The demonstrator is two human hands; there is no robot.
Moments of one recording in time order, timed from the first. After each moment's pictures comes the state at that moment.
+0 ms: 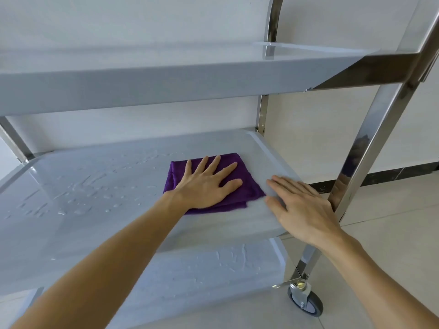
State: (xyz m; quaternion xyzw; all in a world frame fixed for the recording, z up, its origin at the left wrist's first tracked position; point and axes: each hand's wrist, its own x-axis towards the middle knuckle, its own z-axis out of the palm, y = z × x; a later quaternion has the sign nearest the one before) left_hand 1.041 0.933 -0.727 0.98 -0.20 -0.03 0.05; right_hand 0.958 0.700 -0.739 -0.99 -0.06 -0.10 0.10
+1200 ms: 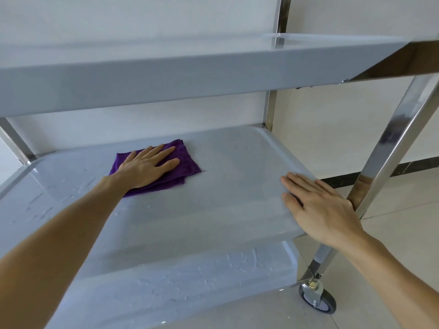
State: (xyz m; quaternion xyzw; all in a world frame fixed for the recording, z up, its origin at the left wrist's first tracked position) left_hand 1.103 1.089 -0.720 0.99 -0.10 -0.02 0.04; right_hand 0.959 0.707 -0.739 -0.99 -0.02 -0.08 0.11
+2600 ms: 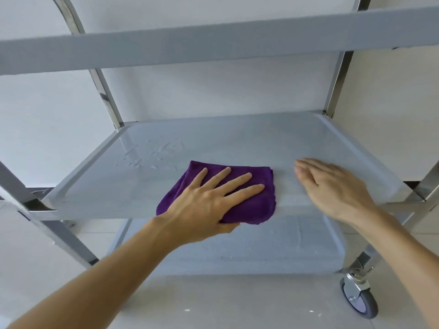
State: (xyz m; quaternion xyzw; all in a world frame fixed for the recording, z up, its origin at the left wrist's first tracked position) left_hand 0.882 1.048 -0.737 0.95 -0.28 0.13 -0.07; right_hand 0.944 0.772 -0.723 -0.98 -0.12 -0.04 0.14
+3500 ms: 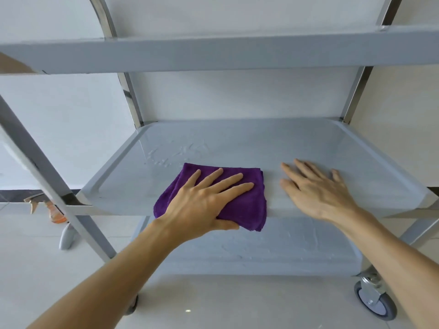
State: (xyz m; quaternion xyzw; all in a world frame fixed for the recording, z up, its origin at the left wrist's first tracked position) left_hand 0.882 1.127 -0.738 0.96 -0.24 0.13 -0.05; right_hand 0.954 0.858 -0.738 -0.99 -0.10 0.00 0.06
